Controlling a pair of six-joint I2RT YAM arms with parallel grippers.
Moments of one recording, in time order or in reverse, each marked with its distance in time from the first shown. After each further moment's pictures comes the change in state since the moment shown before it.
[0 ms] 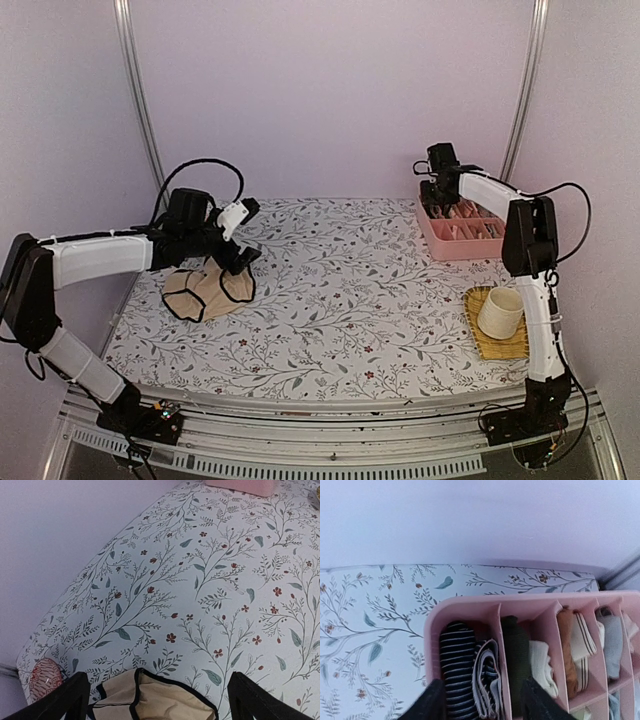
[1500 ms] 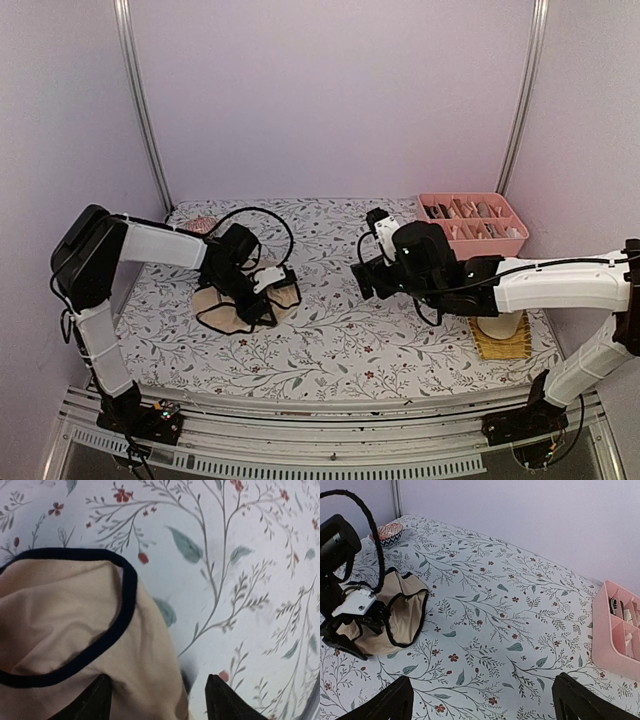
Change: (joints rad) left arm -0.086 0.365 0.140 -0.439 0.262 0.111; right arm 0.767 -0.987 -1.265 0.532 0.188 0.053
